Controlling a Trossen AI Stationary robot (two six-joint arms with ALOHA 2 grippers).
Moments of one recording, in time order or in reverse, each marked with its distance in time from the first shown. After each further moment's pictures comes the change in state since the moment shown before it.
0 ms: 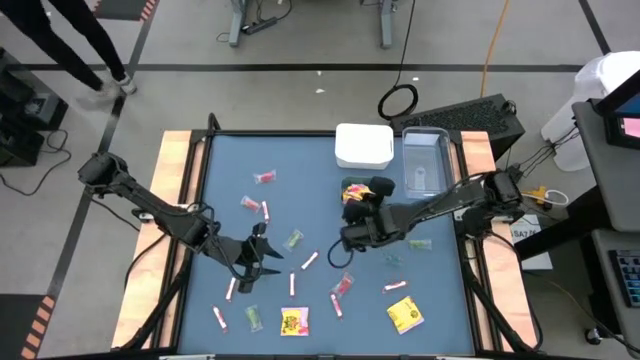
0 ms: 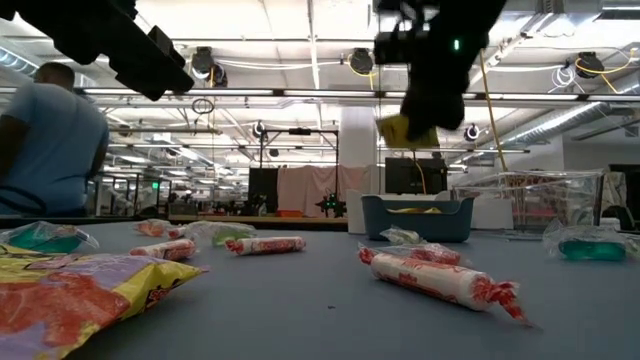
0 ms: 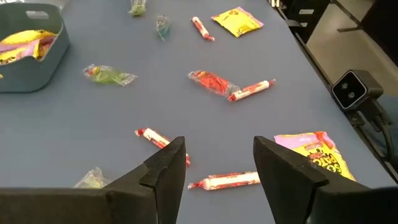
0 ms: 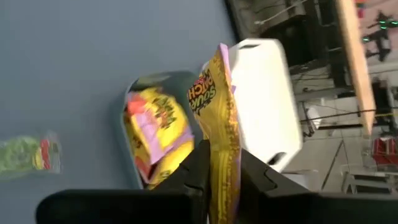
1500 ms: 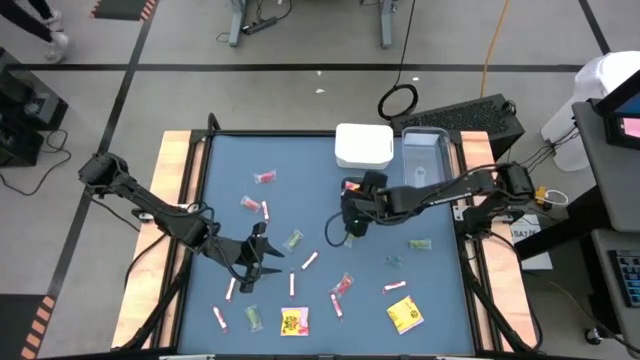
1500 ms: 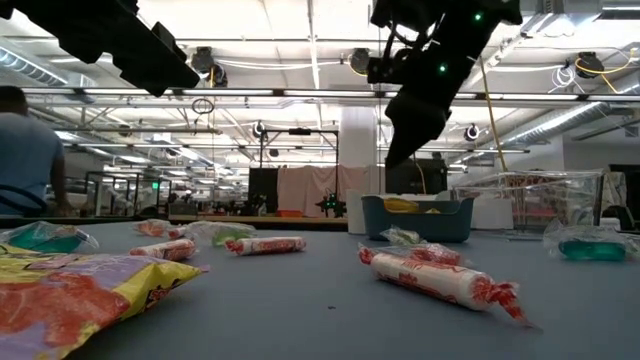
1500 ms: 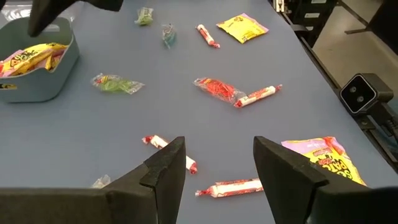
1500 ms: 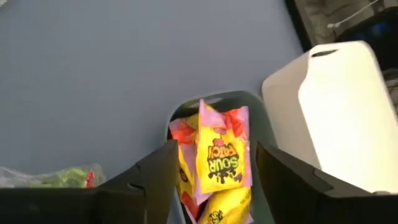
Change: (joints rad) left arm -0.006 0.004 0.000 0.023 -0.039 0.030; right arm -0.150 -0.122 -0.194 0.440 -0.275 -0.219
